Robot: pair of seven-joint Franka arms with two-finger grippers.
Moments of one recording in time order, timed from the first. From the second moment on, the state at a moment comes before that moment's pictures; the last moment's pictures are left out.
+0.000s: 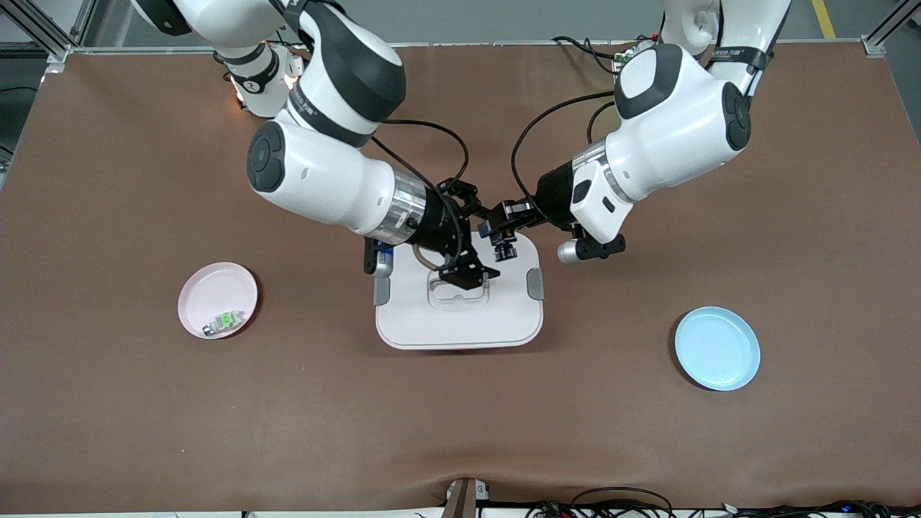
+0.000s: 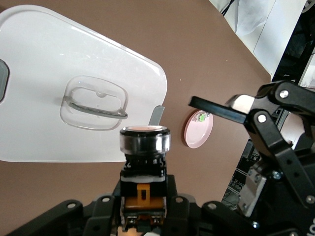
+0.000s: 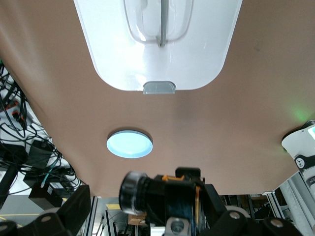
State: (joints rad) left arm -0.27 0.26 -0.30 -1.63 -0.69 2.24 -0.57; right arm 0.56 0.66 0.05 -0.99 0.63 1.99 1.97
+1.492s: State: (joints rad) left arm 0.06 0.19 -0.28 -1.62 -0.27 1.94 -0.99; right arm 0.19 0.57 0.07 -0.94 0.40 1.39 0.72
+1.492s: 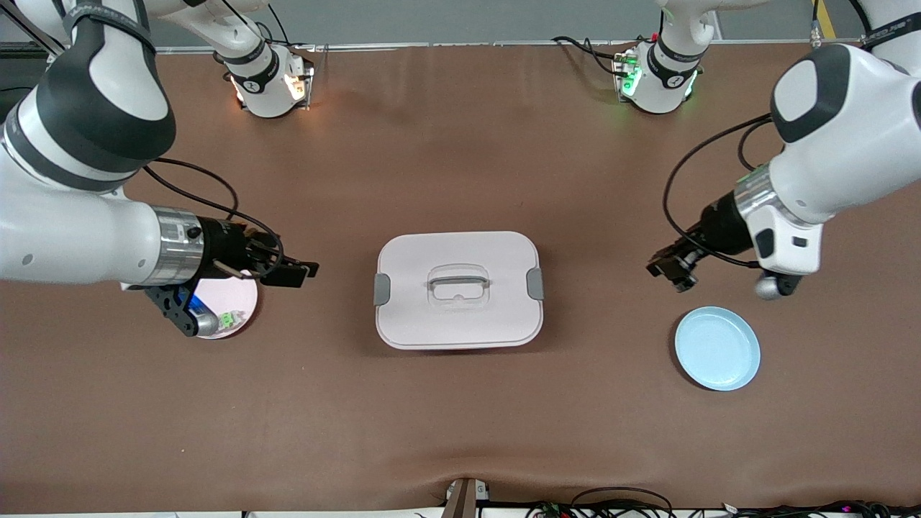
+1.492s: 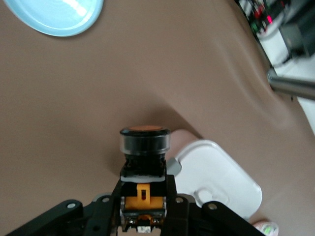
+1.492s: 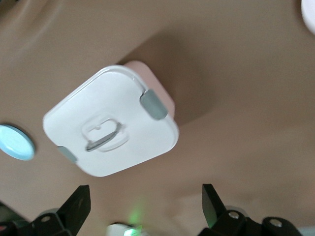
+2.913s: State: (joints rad) left arm 0.21 0.52 -0.28 -1.64 0.21 2.14 -1.61; right arm 0.07 0.48 0.03 -0.94 0.03 1.41 0.04
